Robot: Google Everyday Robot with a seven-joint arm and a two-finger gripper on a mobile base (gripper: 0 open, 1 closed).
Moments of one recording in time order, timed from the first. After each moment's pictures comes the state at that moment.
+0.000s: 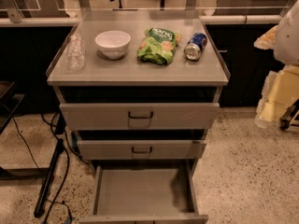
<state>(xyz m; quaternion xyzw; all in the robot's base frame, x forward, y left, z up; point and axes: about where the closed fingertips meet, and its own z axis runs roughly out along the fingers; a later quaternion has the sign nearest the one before) 0.438 -0.217 0.976 -0.60 0.78 -0.03 0.16</state>
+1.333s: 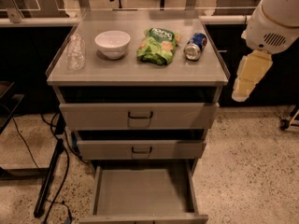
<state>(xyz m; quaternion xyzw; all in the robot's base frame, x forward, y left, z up) 0.527 -0.224 0.950 -0.57 0.80 -0.07 0.15</state>
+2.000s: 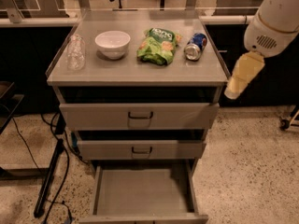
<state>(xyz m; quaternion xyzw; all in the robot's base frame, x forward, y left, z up) 0.542 -0.240 0.934 -0.49 0.86 -0.06 0.14</state>
